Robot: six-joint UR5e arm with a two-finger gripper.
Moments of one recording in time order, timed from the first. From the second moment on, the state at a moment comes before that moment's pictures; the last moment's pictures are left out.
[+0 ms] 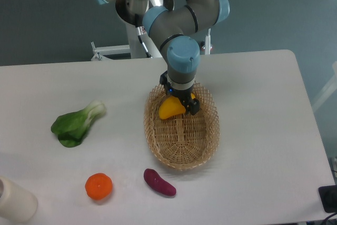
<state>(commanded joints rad) 2.47 -1.82 -2.03 -0.95 1.61 1.30</state>
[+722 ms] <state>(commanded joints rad) 2.47 -1.83 -2.02 -0.91 1.61 1.27</state>
